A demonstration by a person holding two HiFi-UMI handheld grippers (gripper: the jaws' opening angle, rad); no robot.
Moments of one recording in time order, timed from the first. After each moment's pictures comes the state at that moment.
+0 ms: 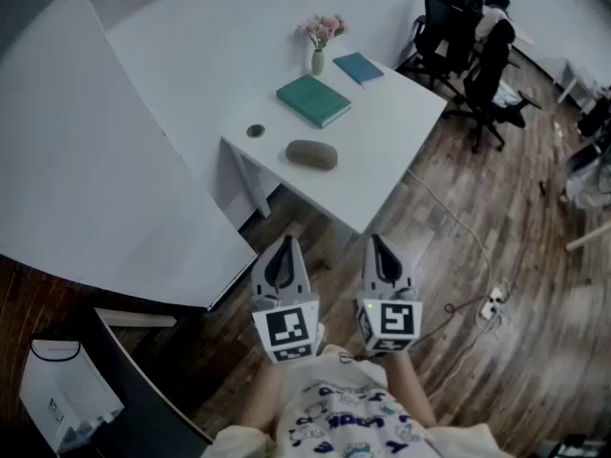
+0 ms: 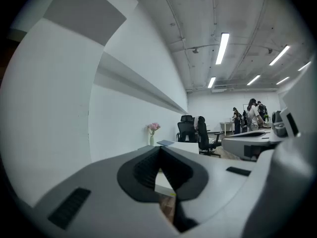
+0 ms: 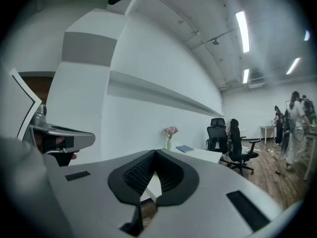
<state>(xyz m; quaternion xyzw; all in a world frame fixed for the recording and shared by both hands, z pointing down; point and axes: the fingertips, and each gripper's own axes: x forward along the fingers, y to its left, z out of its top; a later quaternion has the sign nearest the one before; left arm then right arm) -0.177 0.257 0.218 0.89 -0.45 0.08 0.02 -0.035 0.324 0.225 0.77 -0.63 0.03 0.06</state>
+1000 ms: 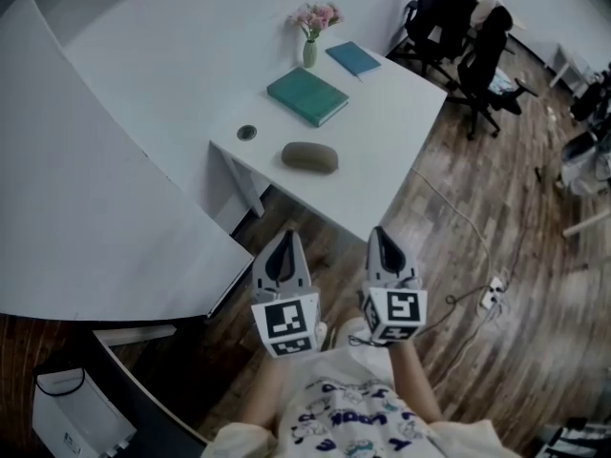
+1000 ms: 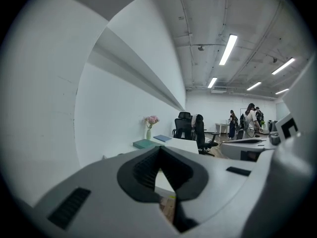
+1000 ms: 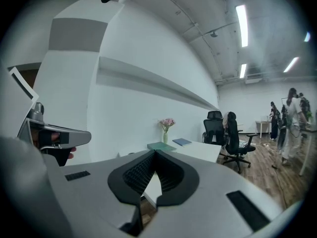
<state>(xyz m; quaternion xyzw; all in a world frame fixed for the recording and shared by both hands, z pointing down) -0.159 0.192 0.246 0.90 -0.42 0.09 0.07 -0.009 0.266 0.258 0.79 -0.60 0.08 0.07</state>
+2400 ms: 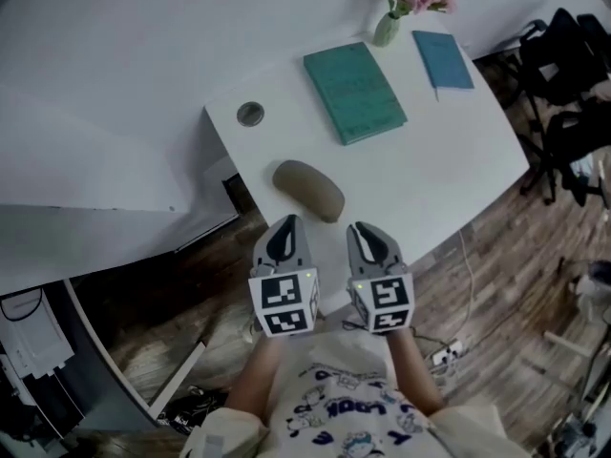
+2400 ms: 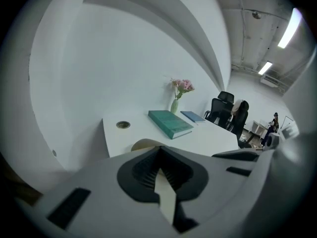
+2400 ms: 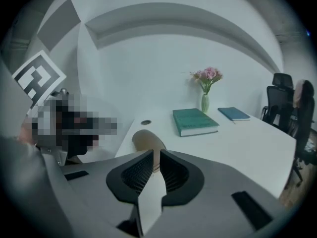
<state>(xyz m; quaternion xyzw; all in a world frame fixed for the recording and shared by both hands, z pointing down) -0.018 0.026 0.364 0.76 -0.56 0.19 0.26 0.094 0.050 0.382 0.53 -0.80 0.20 0.21</state>
